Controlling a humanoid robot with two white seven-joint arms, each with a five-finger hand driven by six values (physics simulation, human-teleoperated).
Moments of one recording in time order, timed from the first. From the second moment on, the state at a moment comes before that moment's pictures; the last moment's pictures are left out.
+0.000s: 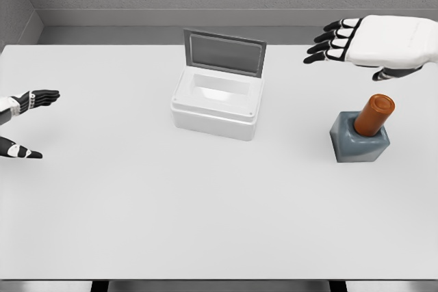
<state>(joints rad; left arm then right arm) -0.35 1.08 -0.61 -1.18 0.67 -0.61 -0.61 -0.94 -1.06 0.72 -1.69 0.27 -0.61 0.61</state>
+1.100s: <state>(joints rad) -0.52 0.74 -0.56 -1.02 0.49 -0.56 -0.61 -0.89 -1.19 0.83 -1.66 0.33 -0.61 0.61</state>
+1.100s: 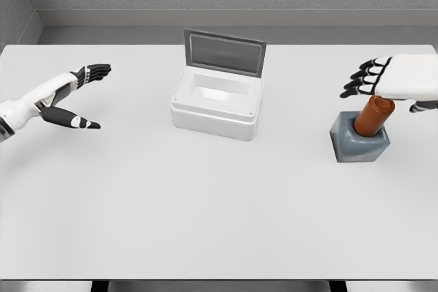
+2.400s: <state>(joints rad) -0.52 0.73 -0.56 -1.02 0.48 -0.56 -0.61 -0.90 -1.09 0.92 -1.53 0.36 -0.61 0.61</state>
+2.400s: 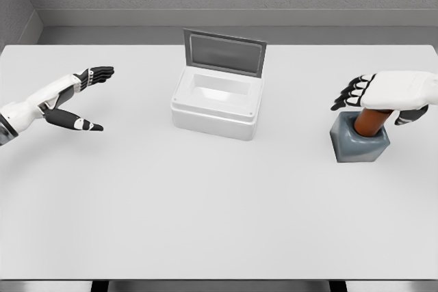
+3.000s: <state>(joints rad) -0.52 0.73 -0.56 -1.02 0.48 -0.56 -0.61 -0.90 -1.09 0.92 -1.53 0.36 -0.61 0.61</state>
